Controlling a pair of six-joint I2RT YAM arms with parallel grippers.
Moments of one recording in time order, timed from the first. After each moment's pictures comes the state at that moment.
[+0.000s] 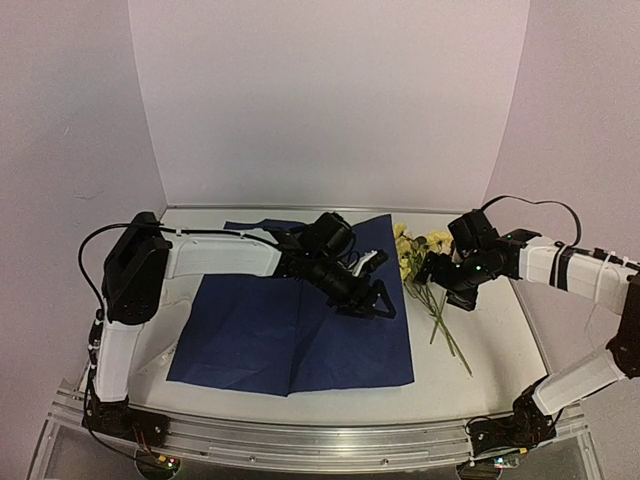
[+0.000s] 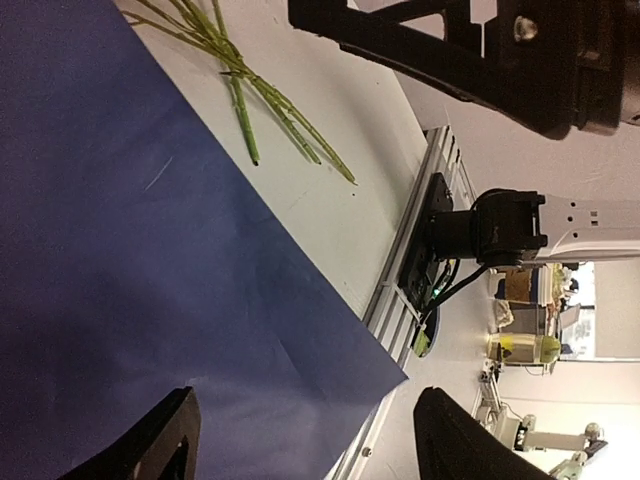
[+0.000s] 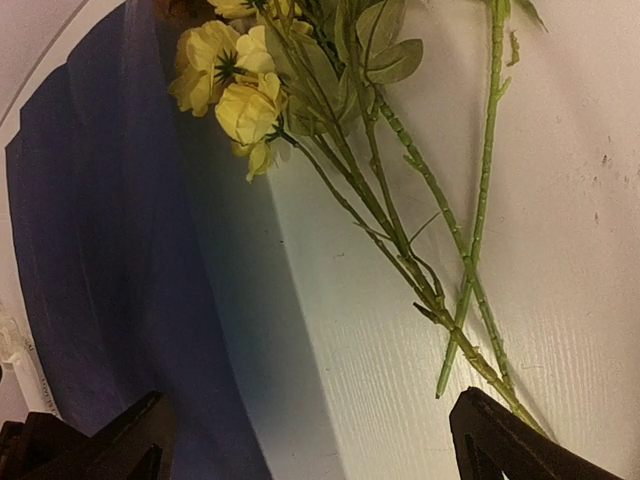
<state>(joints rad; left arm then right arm) -0.99 2.08 1.63 -0.30 0.67 -0.59 0.48 1.38 0.97 -0.60 -0.02 0.86</state>
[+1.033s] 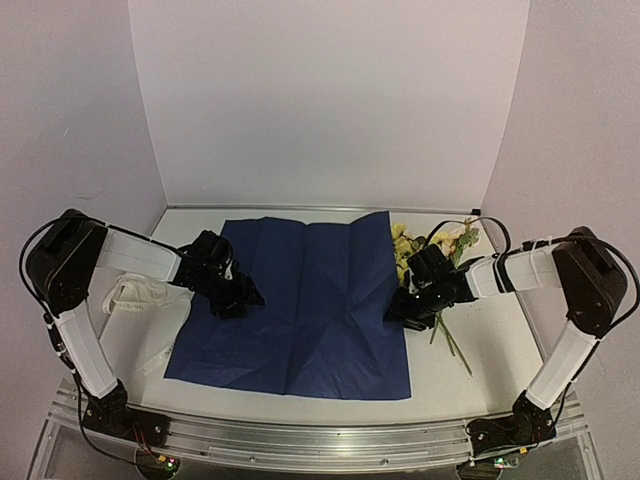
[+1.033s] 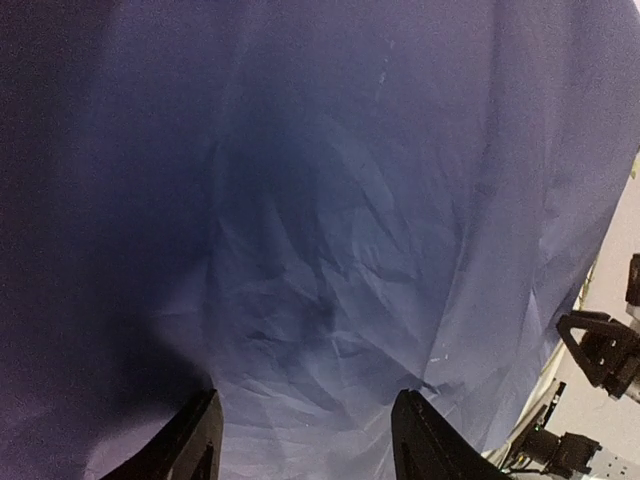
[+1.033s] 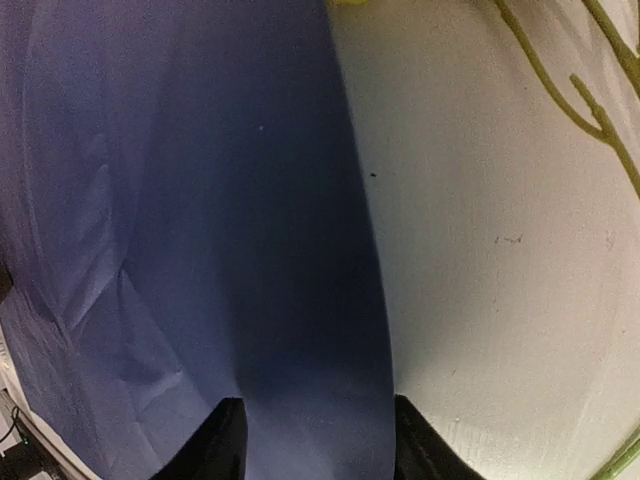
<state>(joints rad) -0.52 1.78 0.92 -0.16 0.37 -0.81 0.59 1.71 0.88 -0.24 -0.16 0.79</state>
